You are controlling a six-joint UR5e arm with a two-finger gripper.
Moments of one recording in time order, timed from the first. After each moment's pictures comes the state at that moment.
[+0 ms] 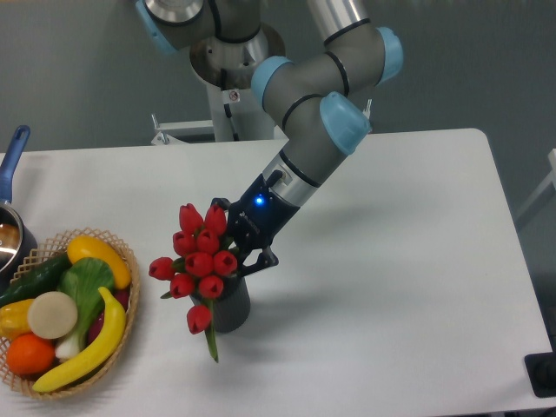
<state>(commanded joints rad) 2.53 -1.83 -1.84 -0.89 0.67 1.31</state>
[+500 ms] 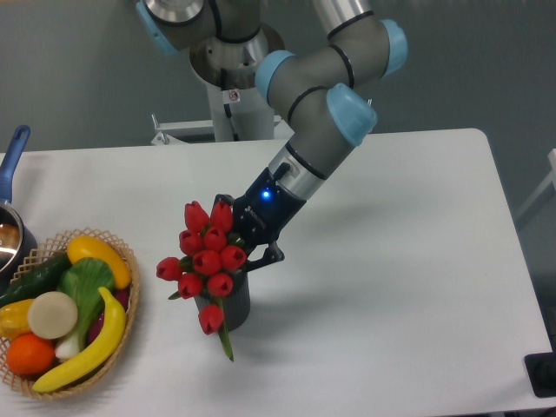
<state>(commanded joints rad) 2.56 -1.79 -1.84 -0.89 0.60 1.26</state>
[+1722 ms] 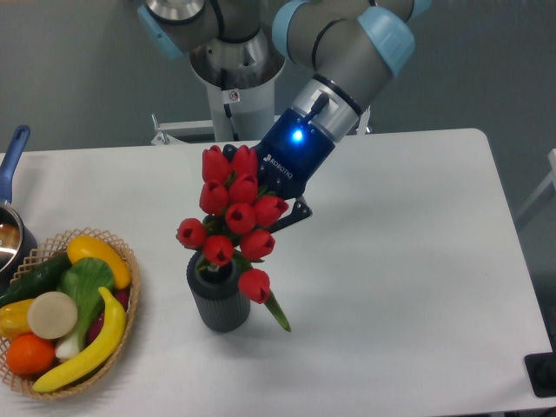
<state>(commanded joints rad) 2.63 -1.71 -1.68 -0.89 0.47 0.87</state>
